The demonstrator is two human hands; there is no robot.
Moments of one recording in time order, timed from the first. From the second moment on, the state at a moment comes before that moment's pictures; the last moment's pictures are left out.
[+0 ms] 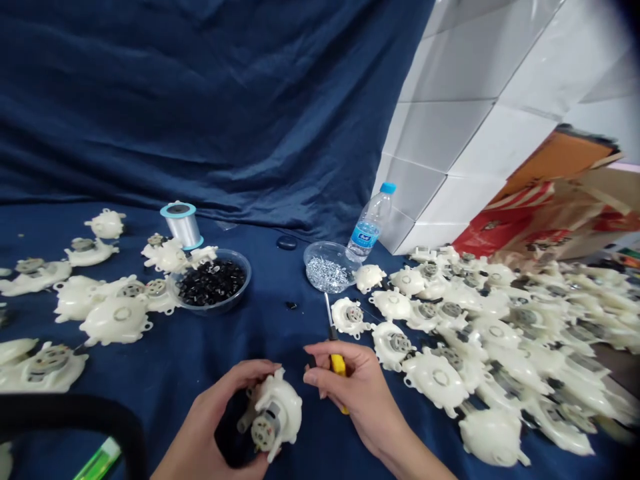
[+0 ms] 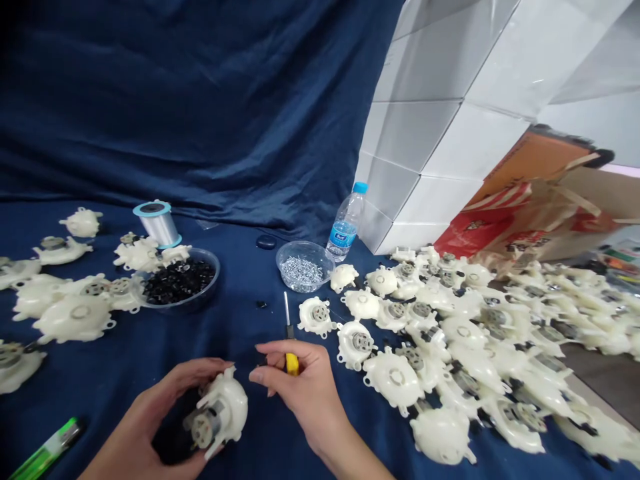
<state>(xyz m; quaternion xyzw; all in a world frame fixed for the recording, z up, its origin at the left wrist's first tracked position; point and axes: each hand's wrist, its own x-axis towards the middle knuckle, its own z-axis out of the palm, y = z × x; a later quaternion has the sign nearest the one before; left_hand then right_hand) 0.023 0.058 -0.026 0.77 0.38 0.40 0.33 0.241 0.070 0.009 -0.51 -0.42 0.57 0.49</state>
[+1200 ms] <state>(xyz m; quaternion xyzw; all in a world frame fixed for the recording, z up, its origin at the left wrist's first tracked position) 0.009 0.053 -0.017 0.62 0.37 0.30 0.62 0.244 0.068 0.009 -0.49 -0.50 0.62 0.35</state>
